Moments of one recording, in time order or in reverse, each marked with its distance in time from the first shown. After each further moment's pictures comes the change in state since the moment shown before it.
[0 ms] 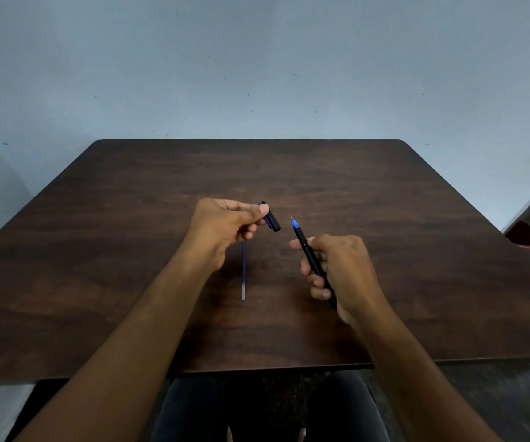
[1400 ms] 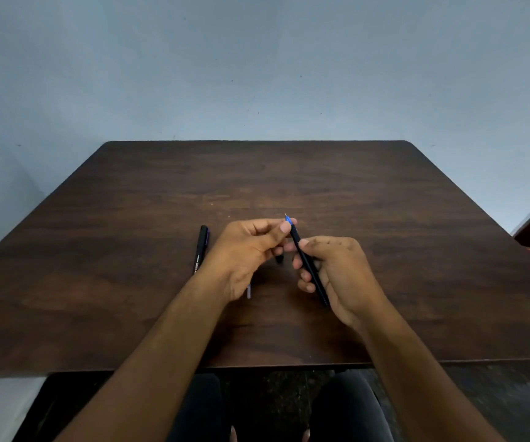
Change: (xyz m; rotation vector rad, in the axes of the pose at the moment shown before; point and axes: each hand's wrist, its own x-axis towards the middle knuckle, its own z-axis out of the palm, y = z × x) left_hand -0.032 -0.019 0.018 -0.164 -0.252 0.020; right_hand 0.002 0.006 0.006 0.071 -0.139 -0.077
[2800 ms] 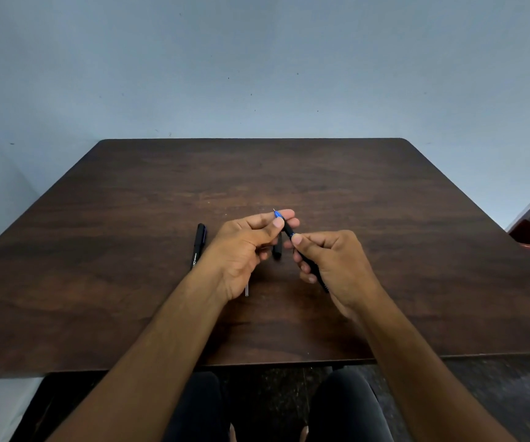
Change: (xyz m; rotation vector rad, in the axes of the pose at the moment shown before) left_hand 0.001 -0.002 -0.007 -0.037 -0.077 -0.014; right_hand 0.003 0.003 -0.007 -0.219 0.004 -0.166
